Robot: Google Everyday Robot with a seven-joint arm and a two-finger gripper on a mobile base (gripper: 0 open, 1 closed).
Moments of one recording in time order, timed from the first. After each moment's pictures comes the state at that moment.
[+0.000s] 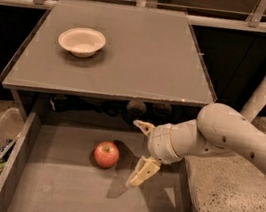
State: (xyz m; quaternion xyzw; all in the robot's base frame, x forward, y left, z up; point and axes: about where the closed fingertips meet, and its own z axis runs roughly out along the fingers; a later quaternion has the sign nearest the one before) arm 0.469 -0.033 0.703 -0.66 0.64 0.22 0.33
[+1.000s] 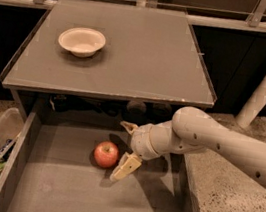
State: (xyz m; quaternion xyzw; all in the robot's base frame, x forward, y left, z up) arm 0.506 0.006 0.651 -0.64 0.65 0.24 0.33
